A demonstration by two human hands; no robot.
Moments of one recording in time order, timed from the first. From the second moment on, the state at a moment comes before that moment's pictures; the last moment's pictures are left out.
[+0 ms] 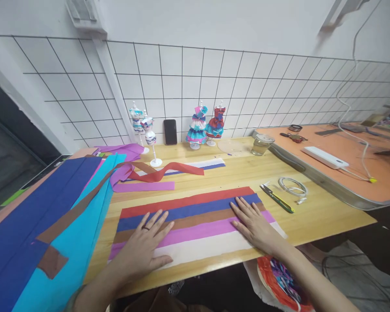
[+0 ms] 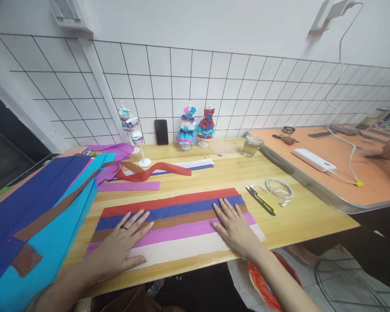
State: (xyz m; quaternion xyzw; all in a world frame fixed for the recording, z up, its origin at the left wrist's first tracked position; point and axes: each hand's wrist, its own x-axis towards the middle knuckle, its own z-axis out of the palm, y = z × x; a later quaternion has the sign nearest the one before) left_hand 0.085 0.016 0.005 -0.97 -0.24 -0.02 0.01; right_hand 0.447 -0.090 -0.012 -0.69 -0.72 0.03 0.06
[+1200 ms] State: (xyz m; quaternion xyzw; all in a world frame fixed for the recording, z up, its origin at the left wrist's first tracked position) left_hand 0.083 0.012 0.018 -0.95 -0.29 0.02 -0.06; right_hand 0.531 -0.033 -0.003 -0.77 -0.62 0.03 0.13
